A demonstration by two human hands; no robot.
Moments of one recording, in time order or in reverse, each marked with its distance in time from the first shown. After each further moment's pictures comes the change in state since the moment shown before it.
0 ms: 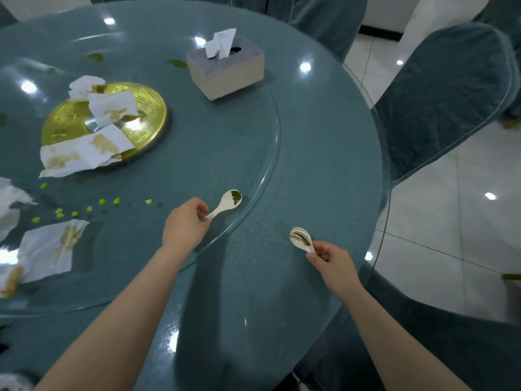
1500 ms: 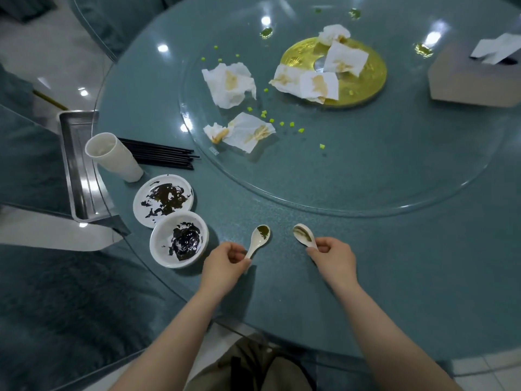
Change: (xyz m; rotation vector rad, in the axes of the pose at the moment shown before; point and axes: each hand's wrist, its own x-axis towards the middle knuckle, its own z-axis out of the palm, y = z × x) left_hand -0.261 -0.102 0.013 -0.609 0.310 -0.768; right_hand -0.061 -0.076 0.149 -0.348 -0.510 -0.190
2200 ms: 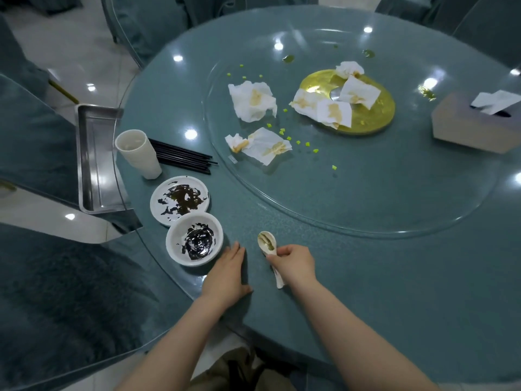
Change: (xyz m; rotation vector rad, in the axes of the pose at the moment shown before) left_hand 0.008 -0.032 -0.009 0.620 -0.129 0.278; right_hand -0.024 -0.053 0.071 -0.109 -0.149 -0.023
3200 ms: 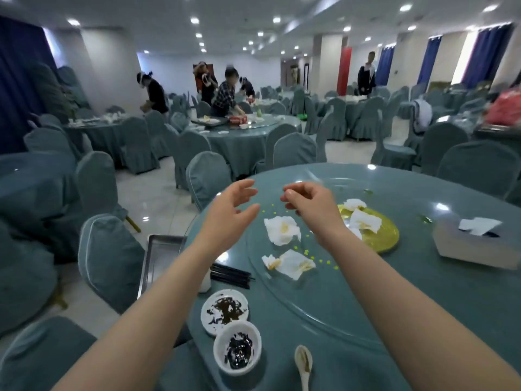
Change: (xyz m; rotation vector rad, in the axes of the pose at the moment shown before) left_hand -0.091 0.087 -0.328 -0.580 0.765 0.461; right_hand -0.112 -0.276 -0.145 0.440 0.036 -0.924
